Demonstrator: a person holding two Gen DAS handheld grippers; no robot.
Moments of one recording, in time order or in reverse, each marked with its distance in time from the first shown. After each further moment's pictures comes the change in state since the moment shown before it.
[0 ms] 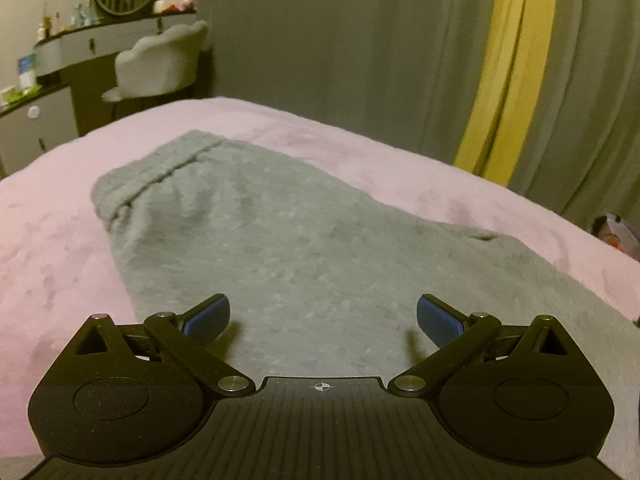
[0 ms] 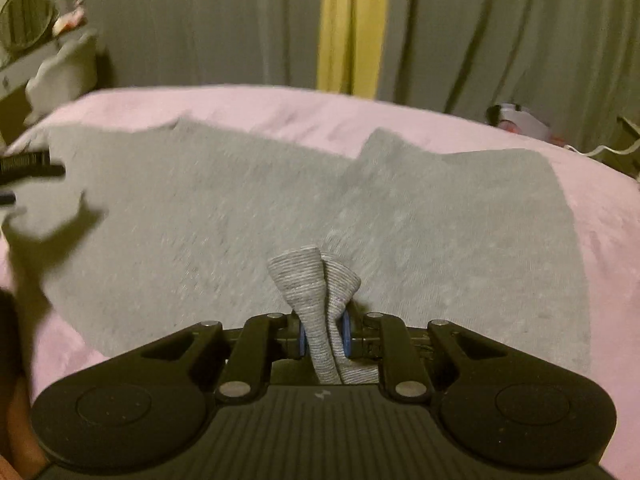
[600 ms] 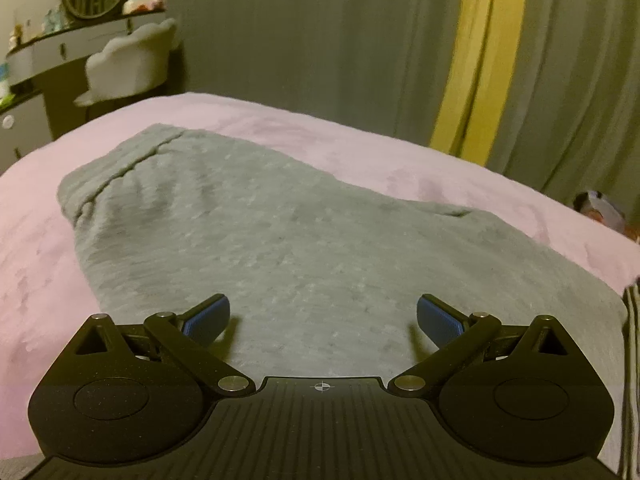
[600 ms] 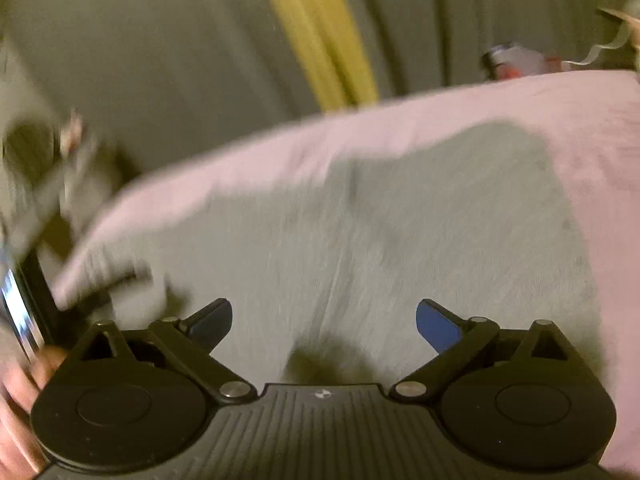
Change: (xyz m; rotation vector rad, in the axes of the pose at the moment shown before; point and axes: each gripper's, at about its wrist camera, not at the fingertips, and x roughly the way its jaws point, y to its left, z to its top) left arm 0.003 -0.016 -0.008 0.067 0.024 -0.060; right arm -0.055 -0.051 0.009 0.390 -0.043 0.240
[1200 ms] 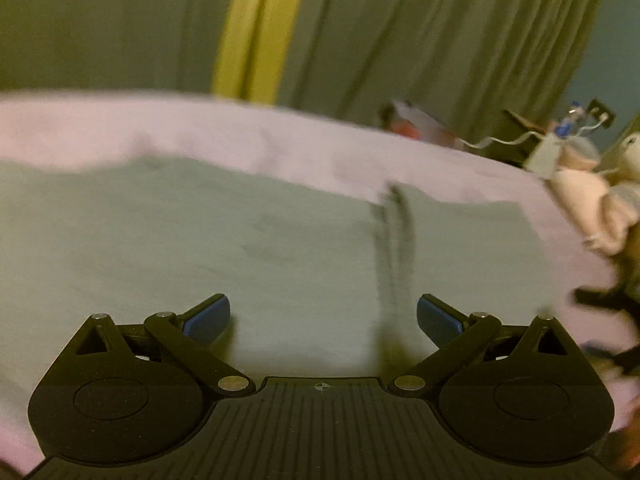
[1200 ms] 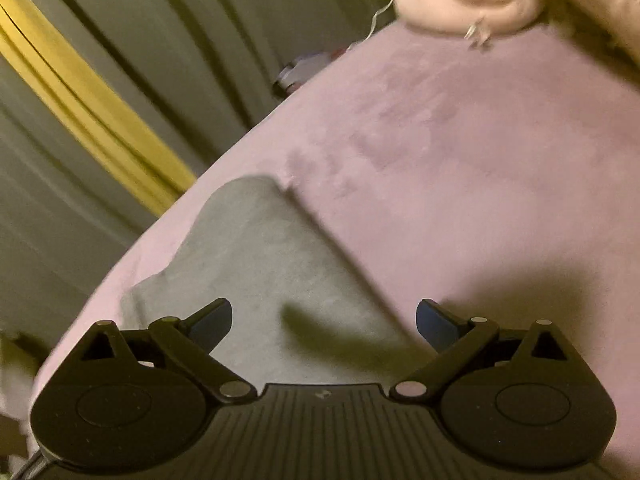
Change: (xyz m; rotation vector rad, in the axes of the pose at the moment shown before) left arm -0.021 -0.136 -0.004 0.206 0.249 -0.569; right arm -0.021 -0.123 -0.004 0.500 -0.154 -0.303
